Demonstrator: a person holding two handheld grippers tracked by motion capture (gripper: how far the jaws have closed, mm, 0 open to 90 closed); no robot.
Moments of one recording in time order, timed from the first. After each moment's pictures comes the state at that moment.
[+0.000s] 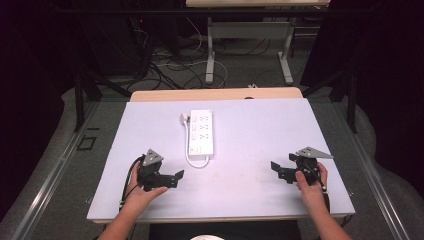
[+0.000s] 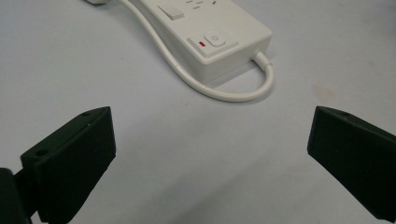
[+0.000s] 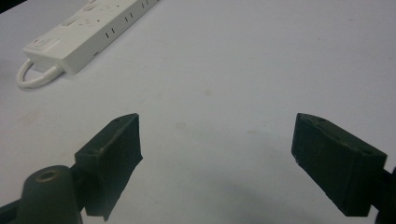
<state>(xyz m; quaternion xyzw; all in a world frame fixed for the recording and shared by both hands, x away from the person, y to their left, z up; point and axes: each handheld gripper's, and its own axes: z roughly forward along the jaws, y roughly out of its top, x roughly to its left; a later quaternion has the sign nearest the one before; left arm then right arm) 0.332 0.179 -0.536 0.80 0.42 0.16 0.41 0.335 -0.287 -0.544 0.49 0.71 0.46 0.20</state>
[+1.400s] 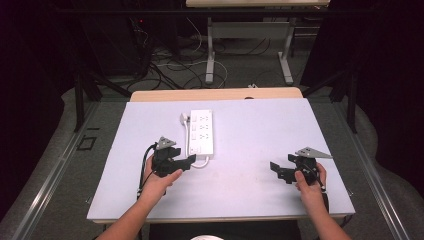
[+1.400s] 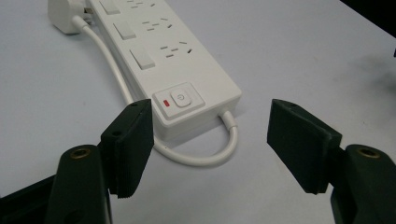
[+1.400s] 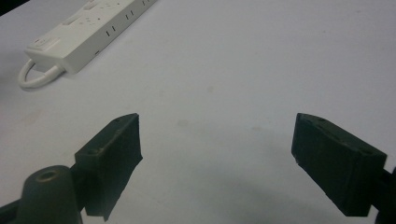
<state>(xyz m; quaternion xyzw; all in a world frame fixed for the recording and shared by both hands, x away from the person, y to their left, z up) 0.358 0.141 -0.507 0.76 0.47 0.12 0.44 0.336 -0.286 -0.548 0.50 0.71 0.46 0.19</state>
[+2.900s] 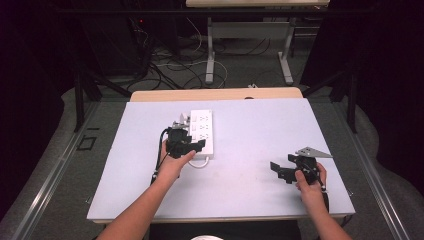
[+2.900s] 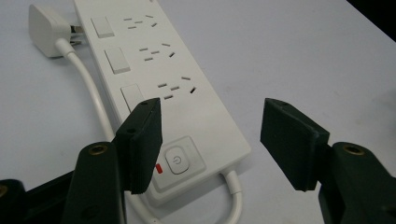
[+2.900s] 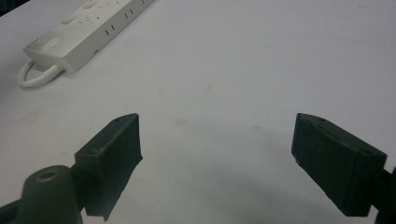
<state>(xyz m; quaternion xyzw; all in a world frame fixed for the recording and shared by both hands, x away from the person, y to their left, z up) 0.412 0.107 -0.503 0.75 0.51 0.11 0.42 0.338 -0.288 -0.550 0.50 0.71 0.46 0.18</state>
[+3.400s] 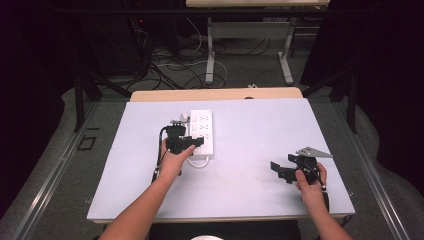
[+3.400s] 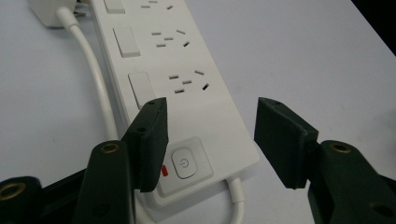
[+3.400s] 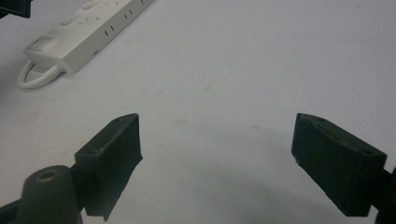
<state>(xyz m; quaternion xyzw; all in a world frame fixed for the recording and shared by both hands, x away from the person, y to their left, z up) 0.428 0.112 -0.510 0.73 0.55 0.06 0.40 0.339 -0.289 -0.550 0.50 0.71 0.46 0.18</state>
